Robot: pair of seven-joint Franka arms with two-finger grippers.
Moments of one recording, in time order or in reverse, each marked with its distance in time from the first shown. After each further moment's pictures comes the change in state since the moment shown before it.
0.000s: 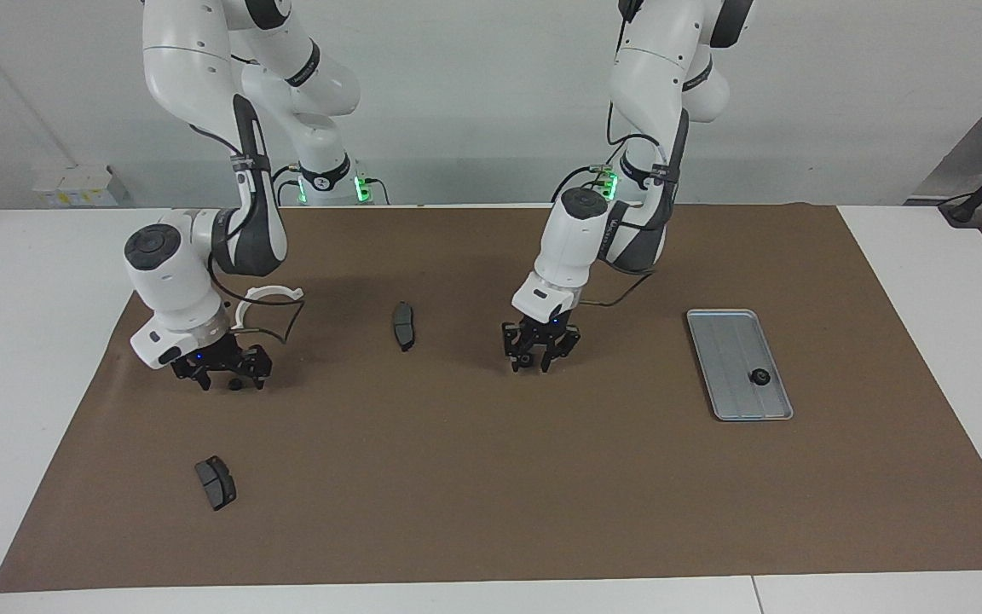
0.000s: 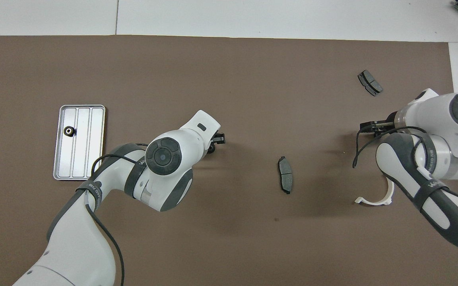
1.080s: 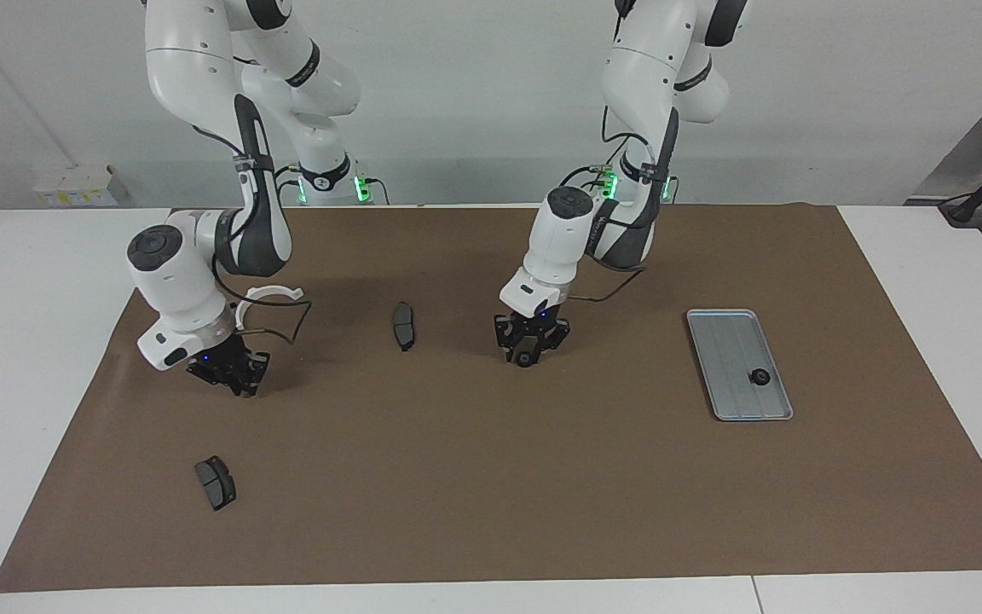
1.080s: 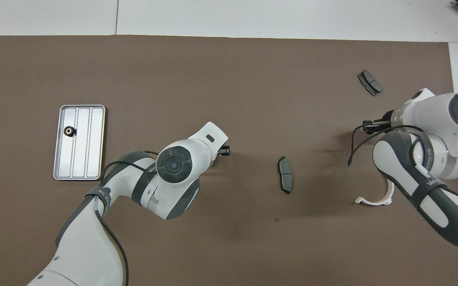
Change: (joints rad) left arm -0.036 -0.008 0.003 -0.029 0.001 -0.039 0.026; right arm 0.007 -0.021 0.063 0.022 0.057 -0.024 0.028
